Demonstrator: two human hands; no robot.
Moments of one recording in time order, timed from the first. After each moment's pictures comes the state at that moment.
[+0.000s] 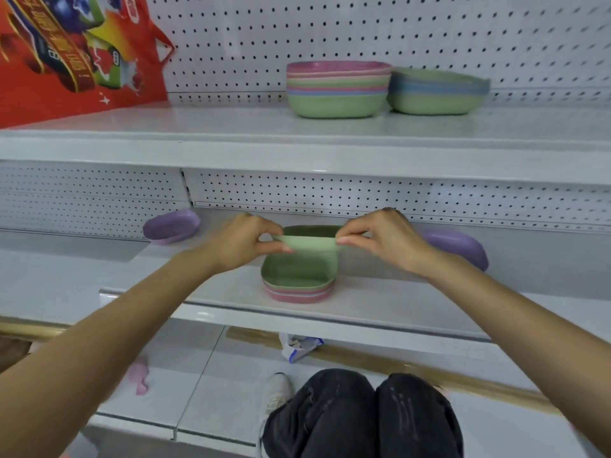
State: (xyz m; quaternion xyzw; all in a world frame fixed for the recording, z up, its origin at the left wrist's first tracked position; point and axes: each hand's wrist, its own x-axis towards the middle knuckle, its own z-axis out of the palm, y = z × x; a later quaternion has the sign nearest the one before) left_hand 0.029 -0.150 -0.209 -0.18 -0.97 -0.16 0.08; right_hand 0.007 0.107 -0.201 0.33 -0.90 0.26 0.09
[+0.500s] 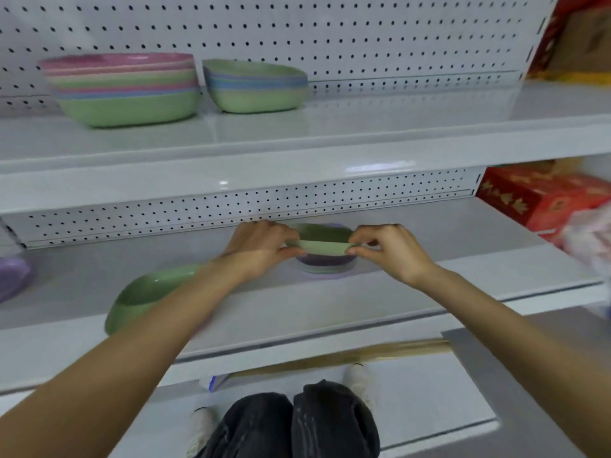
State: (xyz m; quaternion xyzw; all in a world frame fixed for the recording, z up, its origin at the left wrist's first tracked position) left_hand -0.044 0.087 -0.227 -0.32 -0.94 -0.02 0.12; right_hand 0.008 0.321 -0.247 0.09 -0.95 0.27 0.11
